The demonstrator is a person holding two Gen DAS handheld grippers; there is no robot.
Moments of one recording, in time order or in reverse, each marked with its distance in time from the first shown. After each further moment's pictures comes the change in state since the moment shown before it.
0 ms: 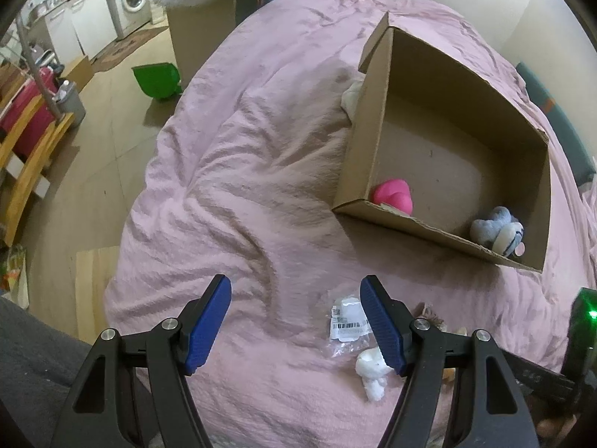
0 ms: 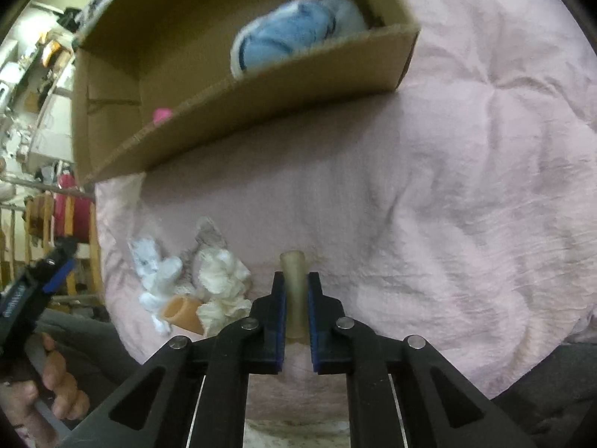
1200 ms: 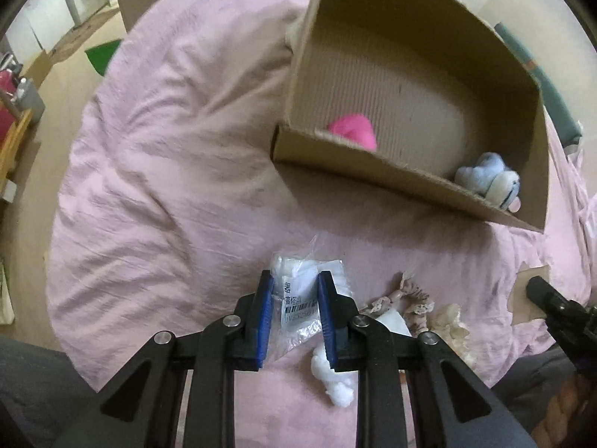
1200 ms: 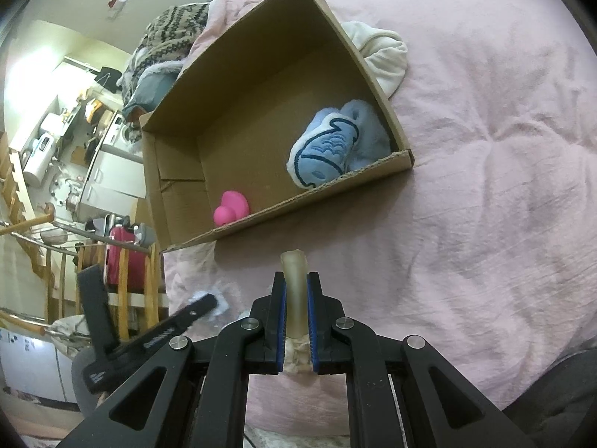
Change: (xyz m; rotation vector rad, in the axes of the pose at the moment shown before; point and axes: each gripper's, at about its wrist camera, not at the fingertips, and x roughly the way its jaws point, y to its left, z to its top) left arm 0.046 -0.039 -0.013 0.091 0.138 -0.091; right arm -0.053 -0.008 0.008 0.060 -0.206 0.215
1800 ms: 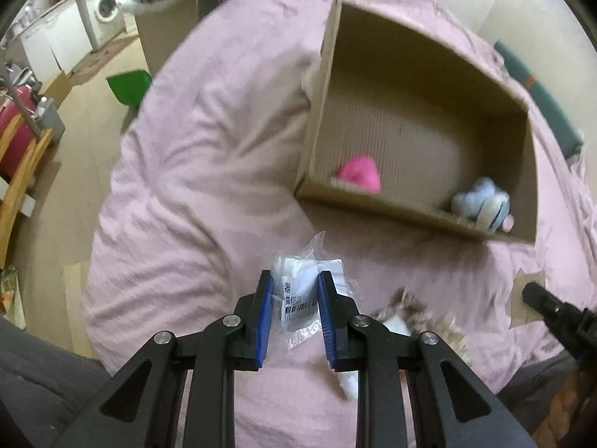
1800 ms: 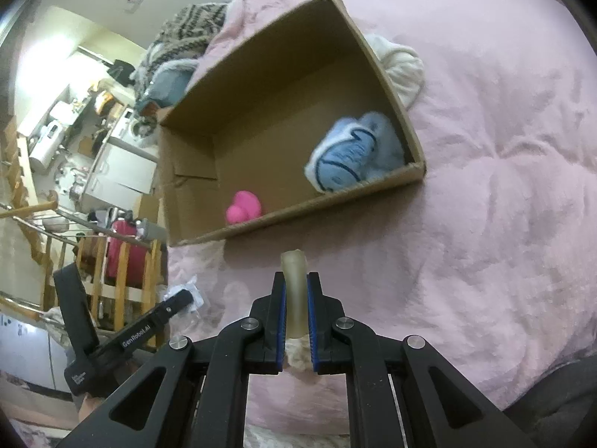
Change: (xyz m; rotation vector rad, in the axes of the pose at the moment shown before) left arm -0.041 0.006 0.000 -0.003 -0.143 0.049; right arm -0.010 0.013 -0.003 -0.064 -0.038 0.015
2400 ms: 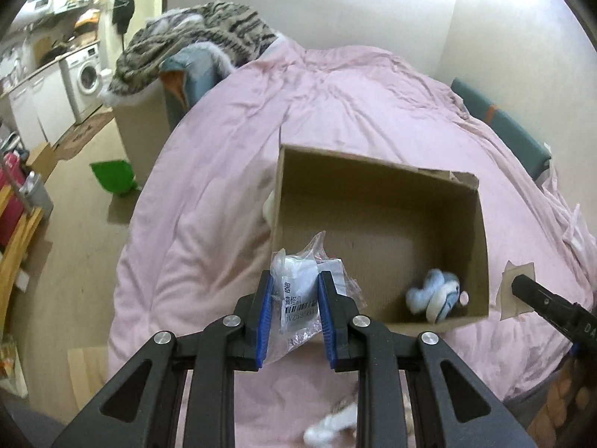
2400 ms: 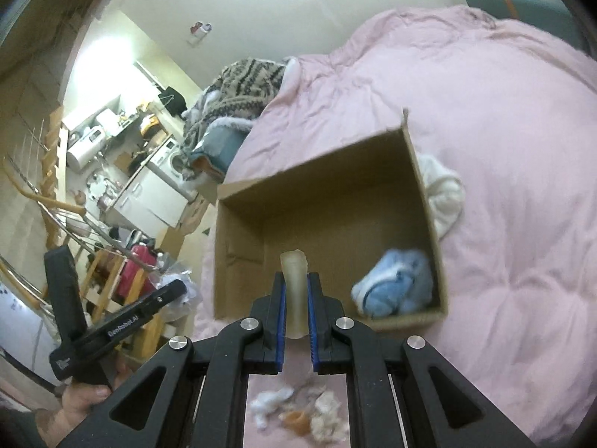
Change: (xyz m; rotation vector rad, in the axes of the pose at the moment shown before) left arm -0.055 -0.036 0.076 0.132 -0.266 -0.058; right arm -0.043 0.040 0.053 -0.187 -0.256 0.061
